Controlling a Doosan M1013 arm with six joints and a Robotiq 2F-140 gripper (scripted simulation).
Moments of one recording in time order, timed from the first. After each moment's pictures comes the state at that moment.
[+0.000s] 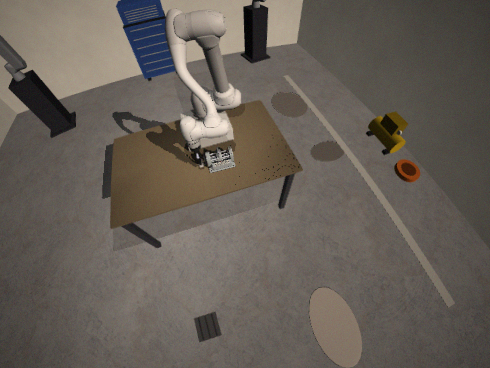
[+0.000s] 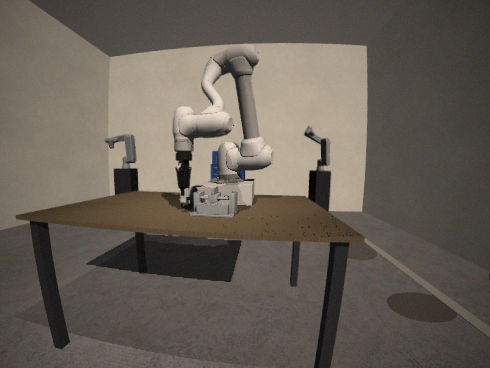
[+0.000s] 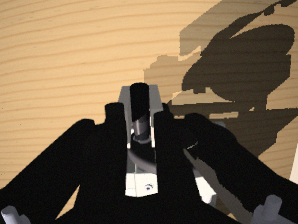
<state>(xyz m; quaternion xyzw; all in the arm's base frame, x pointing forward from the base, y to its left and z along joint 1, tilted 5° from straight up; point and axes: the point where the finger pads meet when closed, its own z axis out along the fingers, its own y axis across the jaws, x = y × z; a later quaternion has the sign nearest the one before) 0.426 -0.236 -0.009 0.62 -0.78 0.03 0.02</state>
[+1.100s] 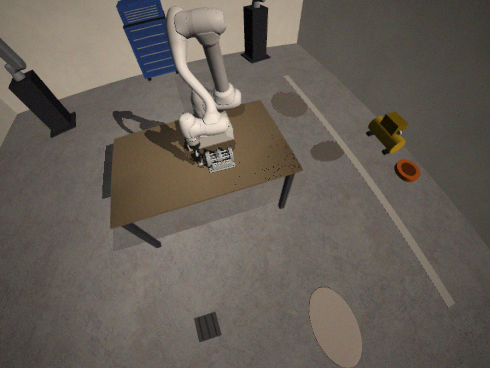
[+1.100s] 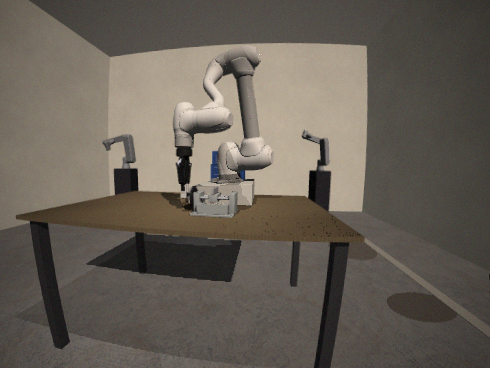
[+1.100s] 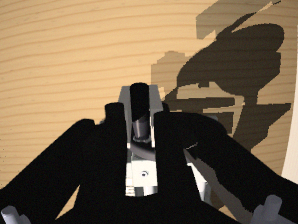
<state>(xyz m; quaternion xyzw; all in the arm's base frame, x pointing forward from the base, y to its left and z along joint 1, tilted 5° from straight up) 0.423 -0.234 0.012 0.62 -0.78 0.03 0.02</state>
